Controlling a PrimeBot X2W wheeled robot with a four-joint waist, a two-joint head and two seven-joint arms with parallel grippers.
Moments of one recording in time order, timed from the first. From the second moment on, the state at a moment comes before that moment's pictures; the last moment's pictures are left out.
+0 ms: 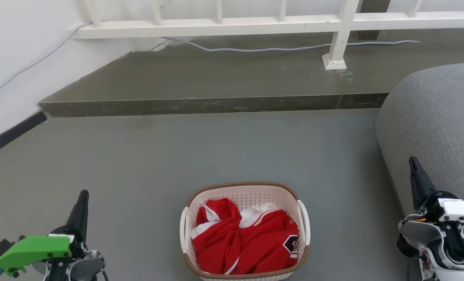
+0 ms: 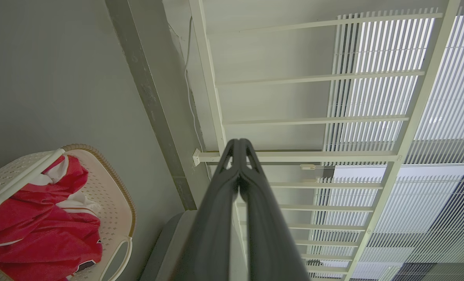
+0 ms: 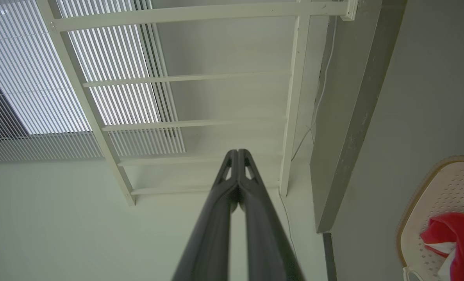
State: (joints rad) left arm -0.06 0.06 0.03 0.28 -1.64 -0.12 0.07; right arm -0.06 -0.07 -0.09 0.28 1.64 0.12 0.08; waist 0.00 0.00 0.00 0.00
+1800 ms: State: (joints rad) left arm -0.06 0.06 0.03 0.28 -1.64 -0.12 0.07; right arm -0.06 -0.06 -0.10 0.28 1.64 0.12 0.08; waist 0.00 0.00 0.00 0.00
